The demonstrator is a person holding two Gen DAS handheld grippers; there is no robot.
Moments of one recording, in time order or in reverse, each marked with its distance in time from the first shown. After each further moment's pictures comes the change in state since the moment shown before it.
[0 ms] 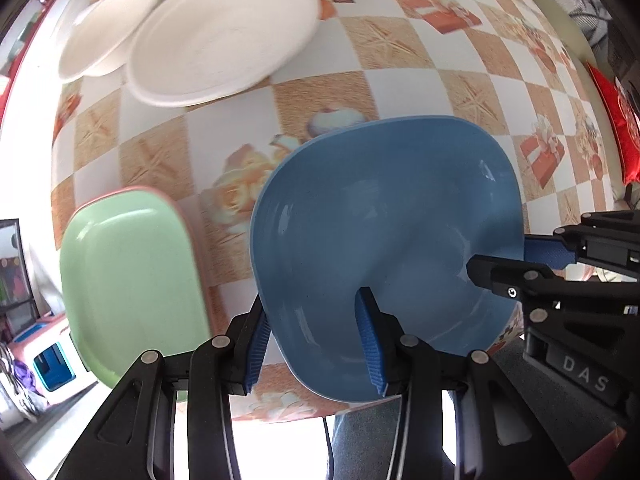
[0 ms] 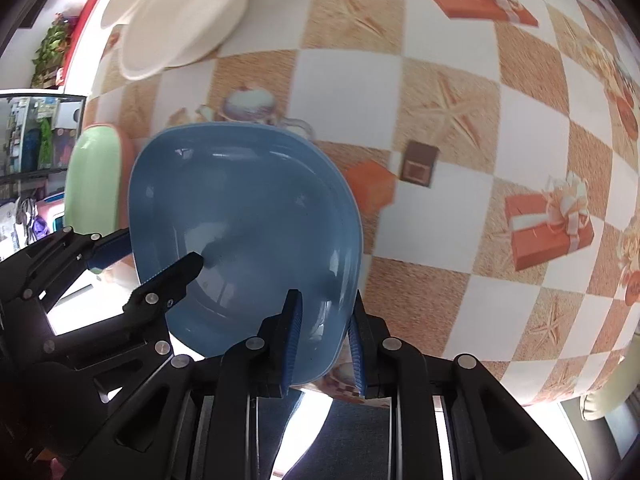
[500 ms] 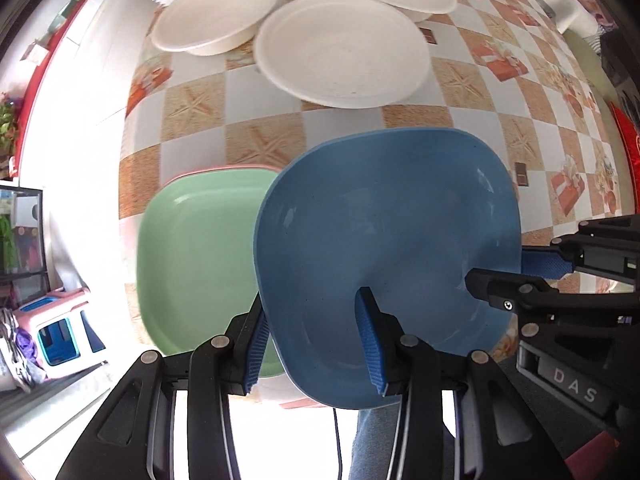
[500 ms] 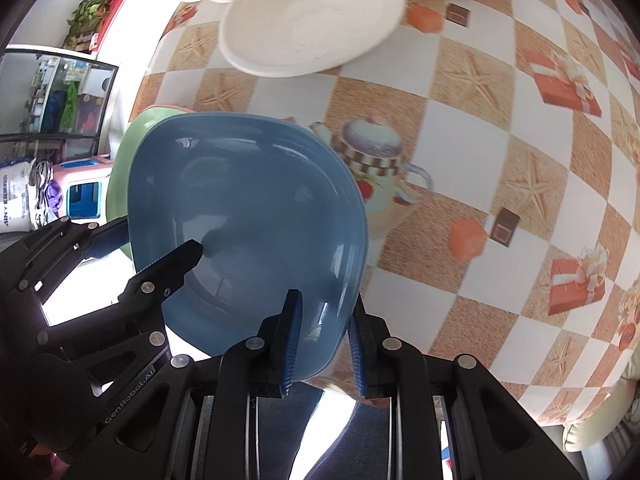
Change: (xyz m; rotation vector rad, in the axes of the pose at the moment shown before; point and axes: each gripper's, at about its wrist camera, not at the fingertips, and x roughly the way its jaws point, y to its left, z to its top) left arm -0.043 0.075 -0.009 -0.110 -0.057 0.062; right arm -0.014 0.066 0.042 -0.149 -0.011 0.009
